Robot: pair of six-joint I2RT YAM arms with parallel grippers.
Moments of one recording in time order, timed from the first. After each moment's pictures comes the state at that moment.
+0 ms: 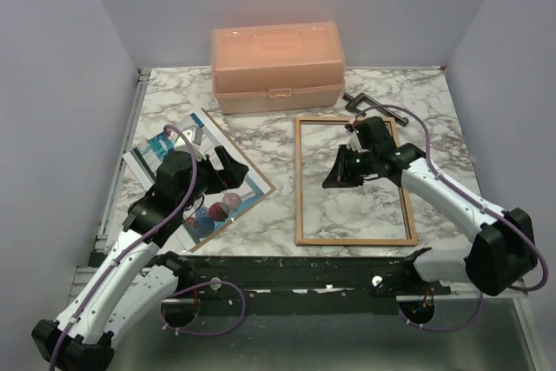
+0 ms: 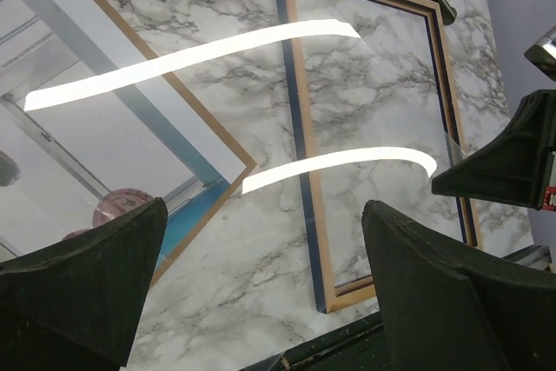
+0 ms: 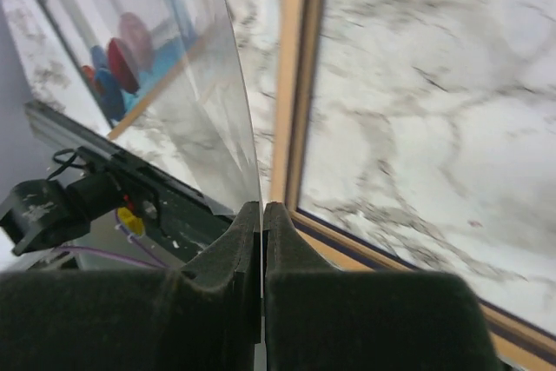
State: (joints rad) left arm -0.48 0.67 0.70 -0.44 0.01 -0.64; right arm 0.53 1.34 0.99 -0.56 -0.38 0.65
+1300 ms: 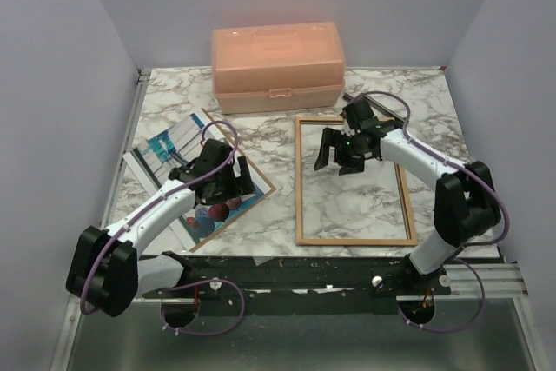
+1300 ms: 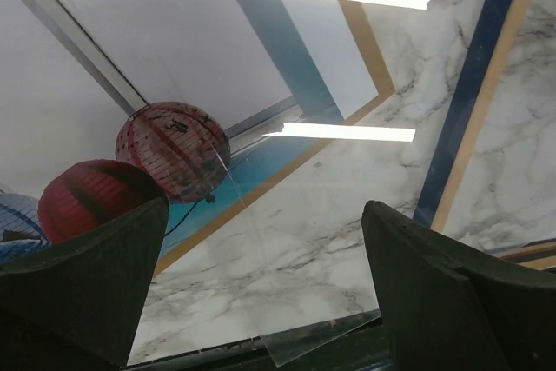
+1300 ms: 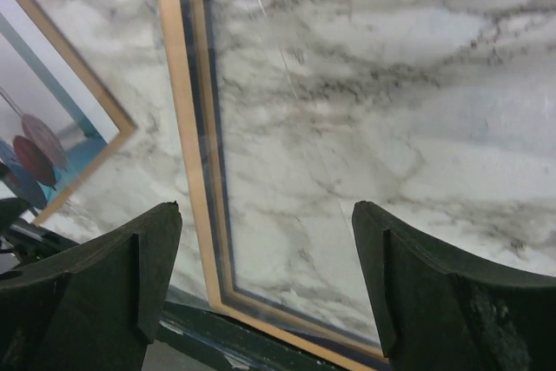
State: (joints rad) left arm -0.46 1.17 0.72 -0.51 0.07 -0.70; right arm 0.43 1.60 1.13 -0.62 -0.23 0.53
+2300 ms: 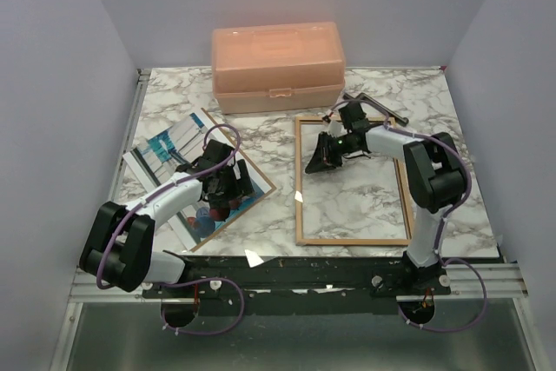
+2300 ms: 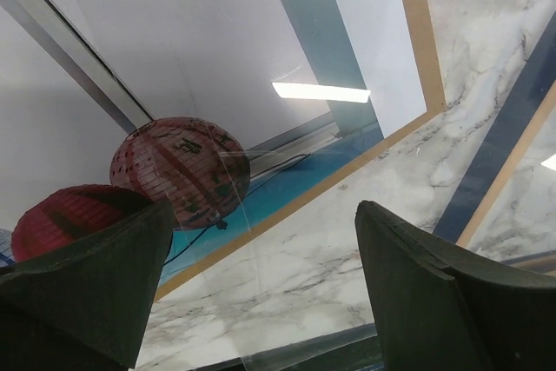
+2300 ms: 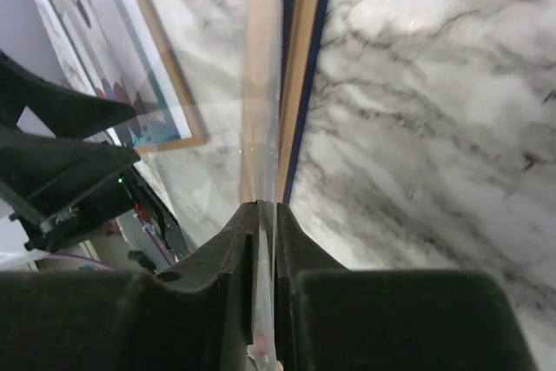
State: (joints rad) left arm -0.41 1.35 0.69 -0.43 0.15 -0.72; right arm 0.36 1.98 1.22 -0.33 -0.74 0.44
